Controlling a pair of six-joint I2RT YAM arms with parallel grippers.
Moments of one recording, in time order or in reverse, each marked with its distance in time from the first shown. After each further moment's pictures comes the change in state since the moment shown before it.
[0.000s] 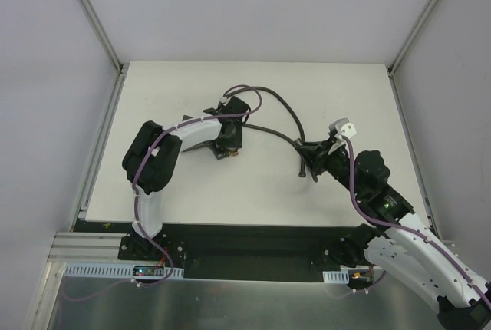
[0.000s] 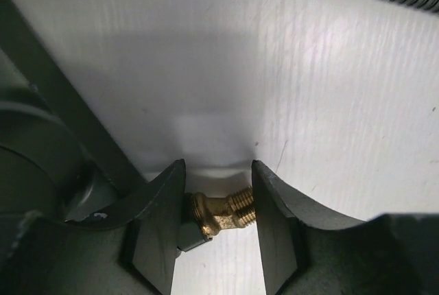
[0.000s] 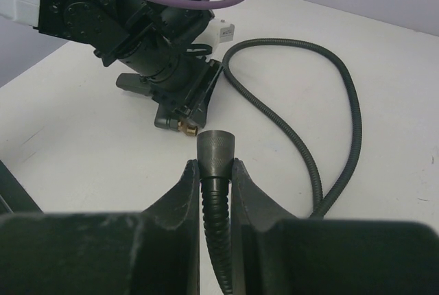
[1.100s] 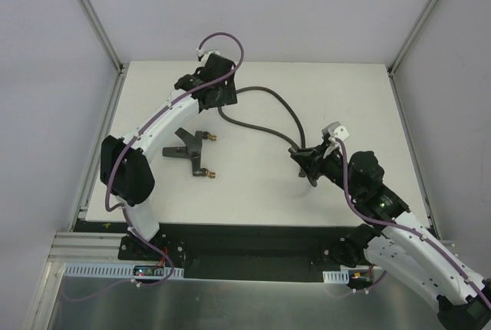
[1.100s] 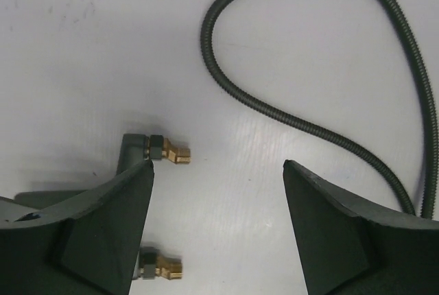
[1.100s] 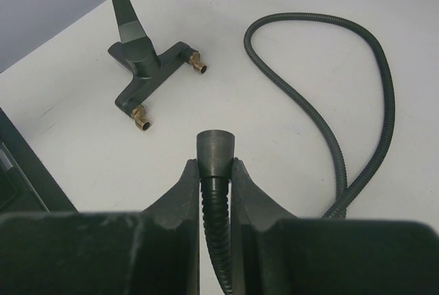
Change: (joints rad) left arm 0.064 -0.240 0.259 -0.208 -0.209 -0.040; right arm 0.000 0.013 -0.042 -0.005 -0.077 0.020
